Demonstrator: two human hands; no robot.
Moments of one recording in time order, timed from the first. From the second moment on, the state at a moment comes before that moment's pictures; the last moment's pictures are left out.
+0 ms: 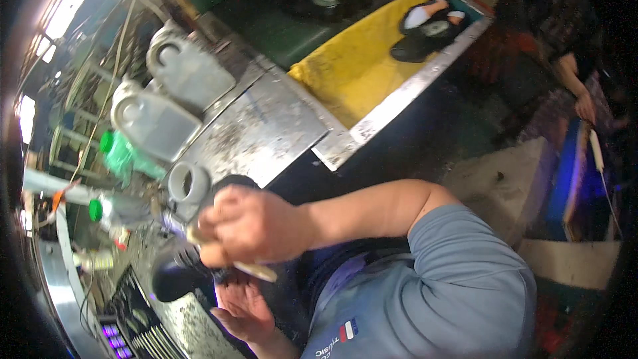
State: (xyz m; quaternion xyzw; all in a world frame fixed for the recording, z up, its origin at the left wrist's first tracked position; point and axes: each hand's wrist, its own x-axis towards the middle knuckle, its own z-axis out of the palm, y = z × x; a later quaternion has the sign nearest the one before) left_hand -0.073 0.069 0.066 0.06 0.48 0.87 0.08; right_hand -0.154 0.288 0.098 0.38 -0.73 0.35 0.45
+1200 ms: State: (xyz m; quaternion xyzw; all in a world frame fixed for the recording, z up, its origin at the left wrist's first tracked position) left_hand 0.043 -0.060 -0.076 -0.10 0.32 0.93 0.13; right_hand -0.347 0.223 0.110 0.24 -0.92 0.29 0.14
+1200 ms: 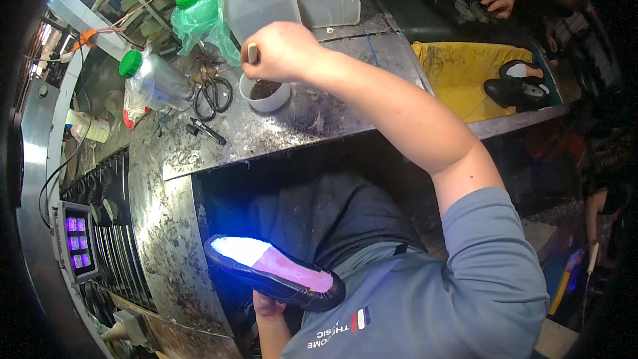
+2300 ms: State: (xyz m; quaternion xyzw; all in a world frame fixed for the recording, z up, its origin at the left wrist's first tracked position) left_hand -0.064 -0.071 0.139 0.41 0.90 -0.03 -0.16; right_hand -0.207 0.240 0.097 0.41 -0.61 0.67 -0.11
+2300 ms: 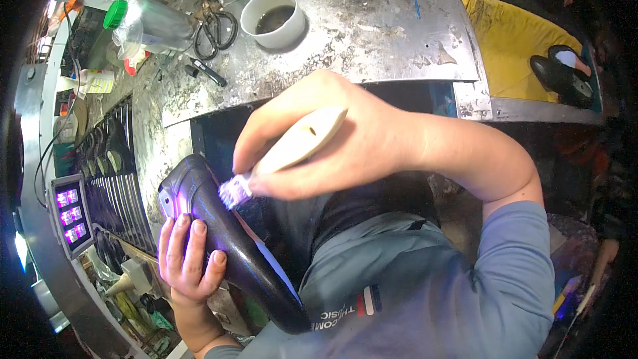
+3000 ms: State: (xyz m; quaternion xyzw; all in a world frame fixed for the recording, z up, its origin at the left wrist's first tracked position) left_hand -0.063 -0.076 0.130 0.37 0.92 -0.02 -0.16; right_hand -0.197 0.220 0.105 0.41 -0.56 0.70 -0.16
